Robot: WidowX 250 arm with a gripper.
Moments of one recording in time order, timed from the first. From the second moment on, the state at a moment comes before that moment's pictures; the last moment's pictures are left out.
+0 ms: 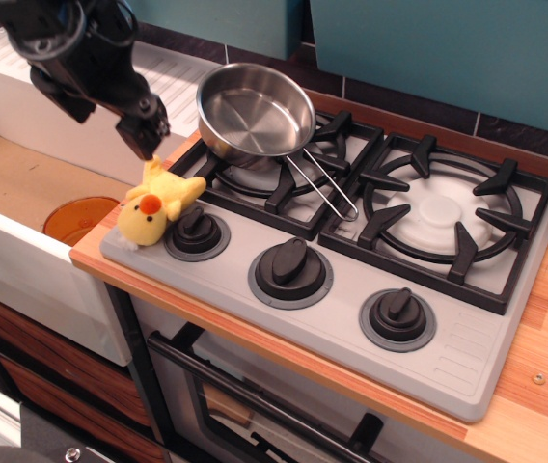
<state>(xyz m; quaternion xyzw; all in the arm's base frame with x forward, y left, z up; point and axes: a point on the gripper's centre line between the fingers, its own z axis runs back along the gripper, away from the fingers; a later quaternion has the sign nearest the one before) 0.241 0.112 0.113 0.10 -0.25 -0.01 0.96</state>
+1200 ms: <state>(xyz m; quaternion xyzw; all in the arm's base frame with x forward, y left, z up) 0.225 0.109 0.041 0.08 -0.27 -0.01 0.96</state>
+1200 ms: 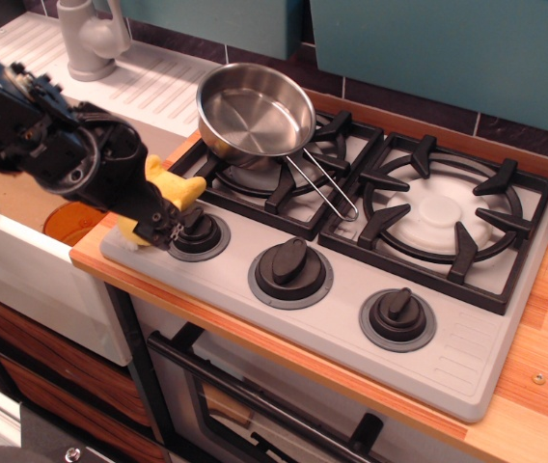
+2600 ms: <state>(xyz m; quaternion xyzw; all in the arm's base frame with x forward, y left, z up) 0.231 0.128 0.129 0.11 -0.18 -0.02 0.98</state>
